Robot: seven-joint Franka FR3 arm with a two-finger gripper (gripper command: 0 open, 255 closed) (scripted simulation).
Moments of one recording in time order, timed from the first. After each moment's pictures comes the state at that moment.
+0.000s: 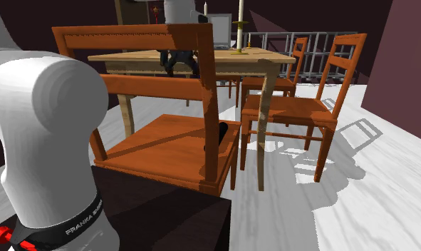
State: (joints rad) arm -0.02 -0.40 -0.07 -2.48 0.01 2.11 0.02
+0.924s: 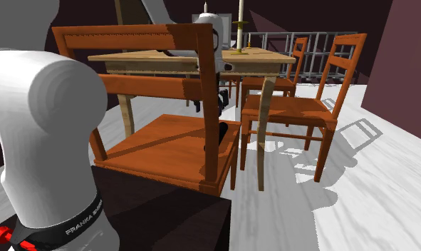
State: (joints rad) arm -0.04 0.16 -0.12 -2.25 0.08 2.43 -0.12
